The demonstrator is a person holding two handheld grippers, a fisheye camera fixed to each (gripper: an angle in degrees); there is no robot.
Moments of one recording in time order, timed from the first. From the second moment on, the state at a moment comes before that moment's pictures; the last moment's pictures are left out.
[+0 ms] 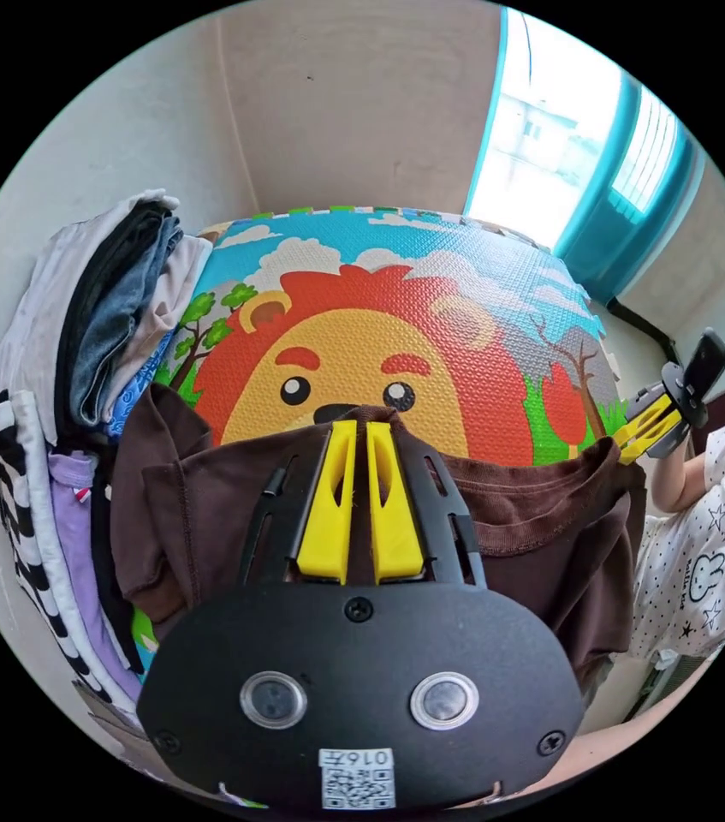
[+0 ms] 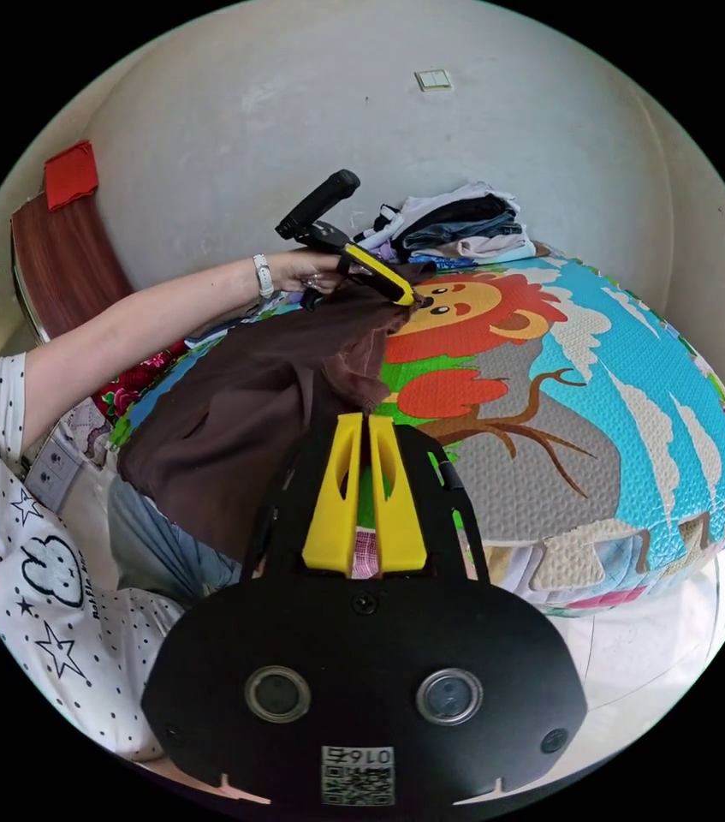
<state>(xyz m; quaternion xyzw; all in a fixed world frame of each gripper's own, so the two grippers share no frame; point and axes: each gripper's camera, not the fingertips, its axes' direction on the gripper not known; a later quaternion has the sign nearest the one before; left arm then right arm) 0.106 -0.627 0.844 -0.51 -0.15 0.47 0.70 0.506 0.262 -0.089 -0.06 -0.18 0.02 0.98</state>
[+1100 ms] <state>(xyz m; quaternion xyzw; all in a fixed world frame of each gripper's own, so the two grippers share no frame) 0.063 -0.733 0.661 -0.38 -0.16 0.36 0.83 0.446 0.240 -0.111 -0.11 0.00 0.00 0.99</state>
